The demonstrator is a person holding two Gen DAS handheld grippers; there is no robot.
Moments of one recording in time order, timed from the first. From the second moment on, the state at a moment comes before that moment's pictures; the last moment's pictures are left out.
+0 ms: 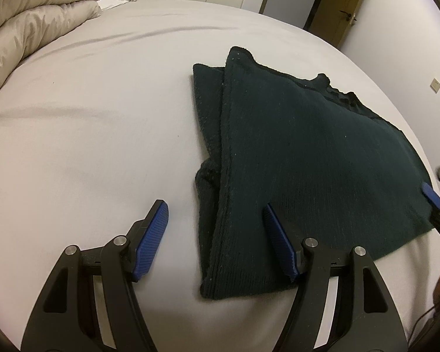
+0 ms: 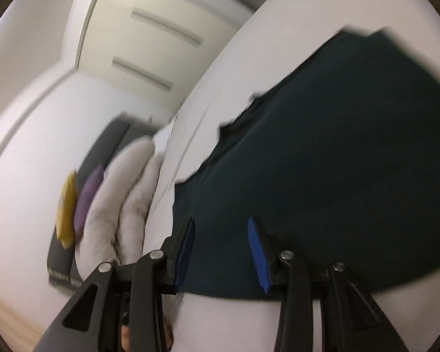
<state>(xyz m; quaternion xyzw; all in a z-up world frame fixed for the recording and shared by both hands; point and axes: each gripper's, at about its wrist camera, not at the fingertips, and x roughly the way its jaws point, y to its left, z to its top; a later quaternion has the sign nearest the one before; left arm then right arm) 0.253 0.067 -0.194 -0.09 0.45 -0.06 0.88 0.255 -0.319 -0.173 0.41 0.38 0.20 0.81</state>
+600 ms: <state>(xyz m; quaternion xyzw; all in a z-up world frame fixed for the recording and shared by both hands) 0.185 0.122 -0.183 -0.32 0.42 -0.05 0.85 0.179 -0.413 -0.192 0.49 0.30 0.05 0.81</state>
